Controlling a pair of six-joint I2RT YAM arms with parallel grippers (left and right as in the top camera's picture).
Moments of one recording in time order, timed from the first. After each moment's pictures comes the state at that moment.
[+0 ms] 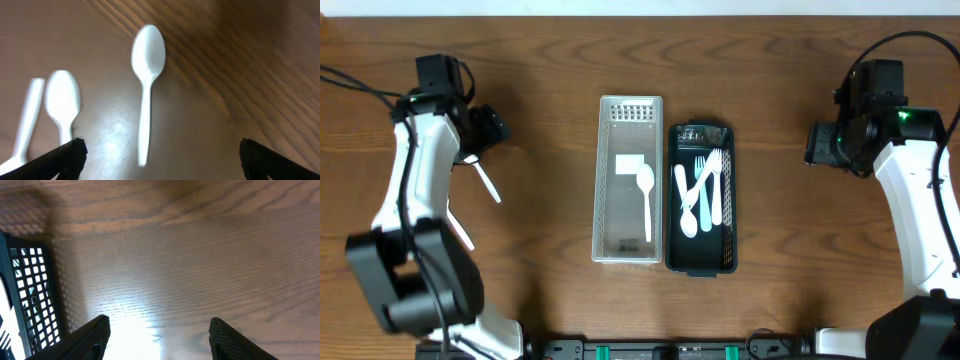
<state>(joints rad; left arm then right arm) 0.22 1.82 1.39 -0.87 -0.10 -0.43 -0.06 1.54 1.35 -1.04 0.06 0.13</state>
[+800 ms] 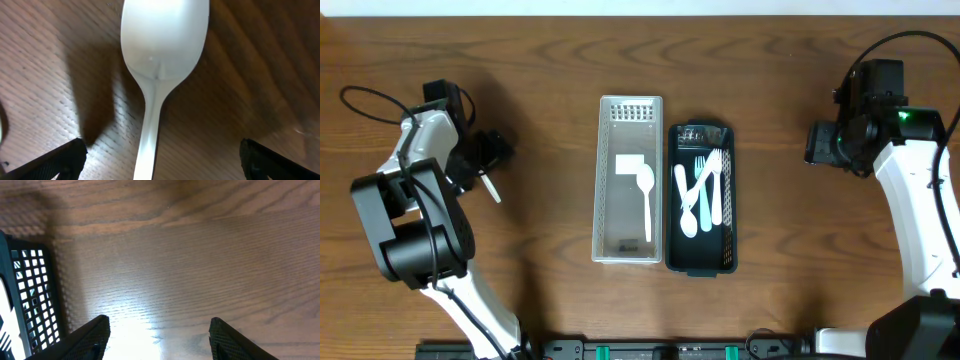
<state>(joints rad) 0.29 2.05 1.39 -0.84 0.01 -0.45 -0.06 1.54 1.35 -1.04 0.06 0.13</state>
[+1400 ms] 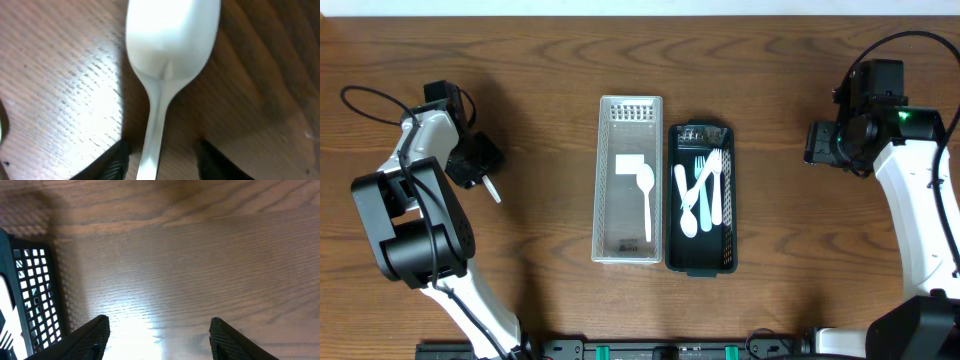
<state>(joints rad) 0.29 2.06 1.39 -0.84 0.00 -0.46 -0.06 1.54 1.35 -1.04 0.05 0.13</state>
